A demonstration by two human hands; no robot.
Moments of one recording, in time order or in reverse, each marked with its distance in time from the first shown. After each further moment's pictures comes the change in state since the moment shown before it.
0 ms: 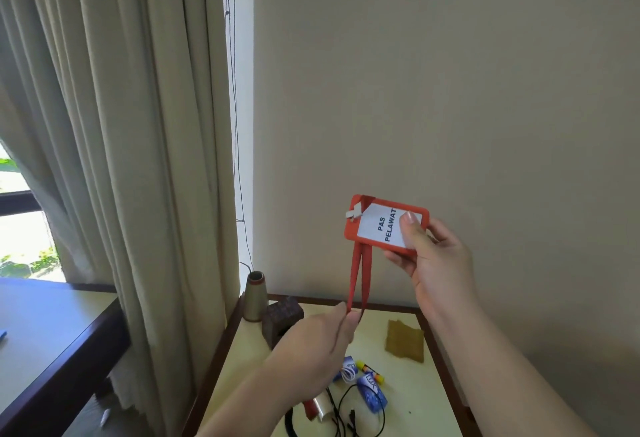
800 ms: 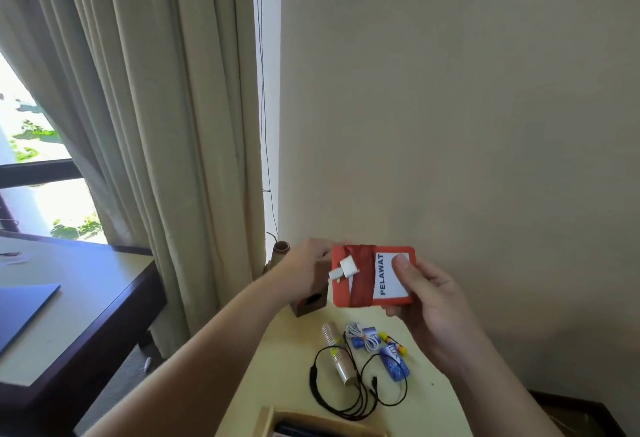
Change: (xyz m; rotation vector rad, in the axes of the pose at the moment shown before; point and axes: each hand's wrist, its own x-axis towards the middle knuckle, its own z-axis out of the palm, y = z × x) left_hand 0.049 -0.065 -0.048 -0.163 -0.064 -0.246; right_hand -0.046 0.069 -0.011 -0.010 -0.338 0.276
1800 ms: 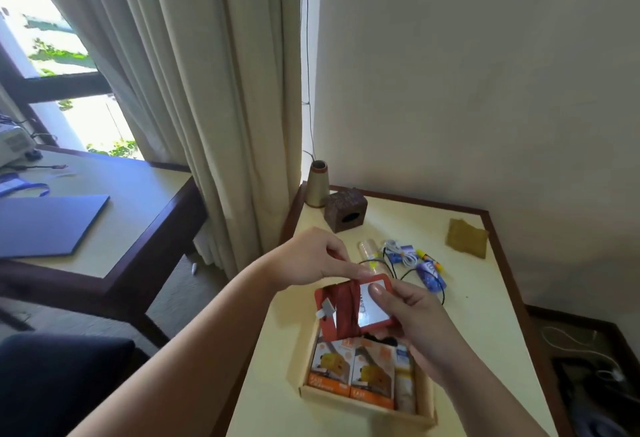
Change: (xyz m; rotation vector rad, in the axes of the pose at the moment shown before) left_hand -0.092 -0.096 0.009 -0.120 -0.247 -0.186; right_hand -0.061 0.147 0.031 -0.232 -0.100 0.372
